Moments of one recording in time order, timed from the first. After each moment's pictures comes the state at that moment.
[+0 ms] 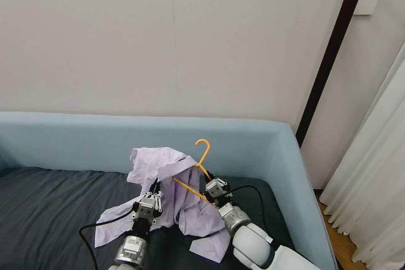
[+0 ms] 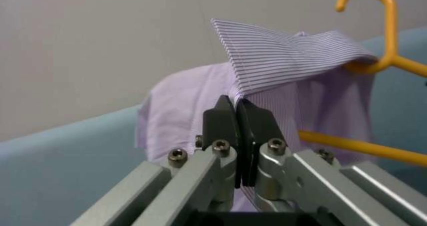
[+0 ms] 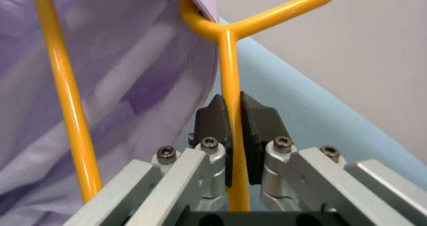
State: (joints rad) left arm 1.33 -1.15 -0.25 -1.92 0.03 -0.12 -0.35; right arm -0.72 1.05 -0.38 1.69 0.11 -0.24 0.40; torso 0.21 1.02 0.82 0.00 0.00
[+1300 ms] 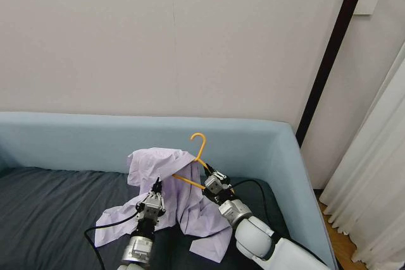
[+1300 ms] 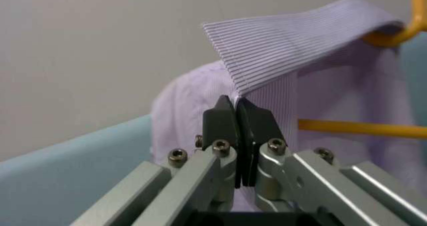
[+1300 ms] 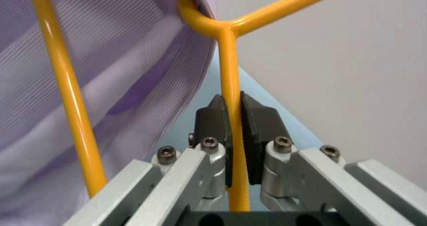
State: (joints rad) left arm 1.30 -1.21 -0.27 -1.88 0.15 -0.10 -0.40; right arm -0.69 1.05 -0.37 1.64 -0.04 -0.16 0.34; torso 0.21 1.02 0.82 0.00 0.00
